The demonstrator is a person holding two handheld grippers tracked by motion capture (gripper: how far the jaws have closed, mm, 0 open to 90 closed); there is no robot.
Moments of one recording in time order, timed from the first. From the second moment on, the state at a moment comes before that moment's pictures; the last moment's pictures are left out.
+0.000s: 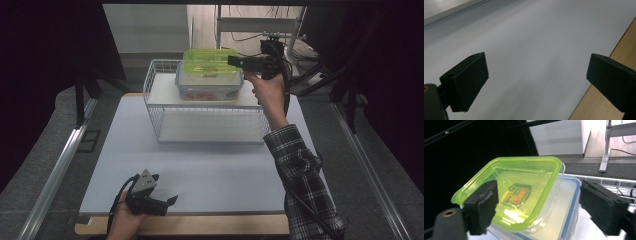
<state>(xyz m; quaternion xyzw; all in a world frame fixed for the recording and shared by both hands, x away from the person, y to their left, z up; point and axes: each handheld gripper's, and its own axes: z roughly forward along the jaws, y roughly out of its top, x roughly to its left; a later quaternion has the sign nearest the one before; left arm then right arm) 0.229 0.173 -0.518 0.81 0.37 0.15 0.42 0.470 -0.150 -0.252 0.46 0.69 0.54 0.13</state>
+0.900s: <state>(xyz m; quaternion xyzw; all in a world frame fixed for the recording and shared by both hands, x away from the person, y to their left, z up) 0.229 0.173 -0.519 0.81 0.37 0.15 0.42 0.418 -0.169 -0.275 0.37 0.75 0.51 0.18</state>
